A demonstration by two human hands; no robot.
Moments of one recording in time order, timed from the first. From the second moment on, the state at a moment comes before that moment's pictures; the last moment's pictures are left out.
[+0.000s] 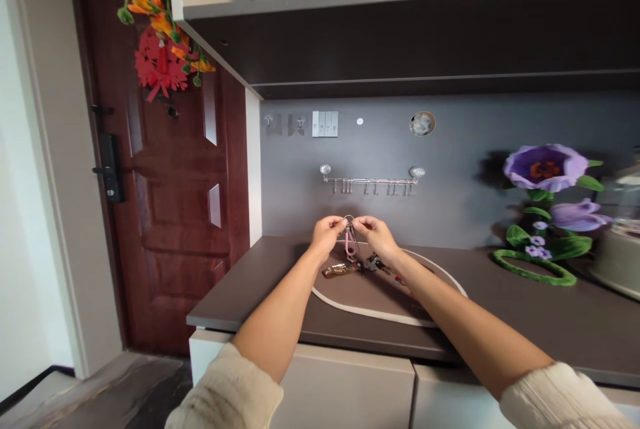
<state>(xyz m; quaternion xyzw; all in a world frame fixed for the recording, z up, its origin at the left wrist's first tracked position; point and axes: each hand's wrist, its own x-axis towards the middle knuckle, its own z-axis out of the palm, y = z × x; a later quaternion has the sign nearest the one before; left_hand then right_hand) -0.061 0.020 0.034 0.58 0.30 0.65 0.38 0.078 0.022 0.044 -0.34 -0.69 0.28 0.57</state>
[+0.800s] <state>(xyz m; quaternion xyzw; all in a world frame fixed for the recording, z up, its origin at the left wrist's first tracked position) -0.088 0.044 0.029 0.39 0.53 0.74 0.17 -0.004 0.105 0.091 -0.38 -0.46 0.44 0.67</state>
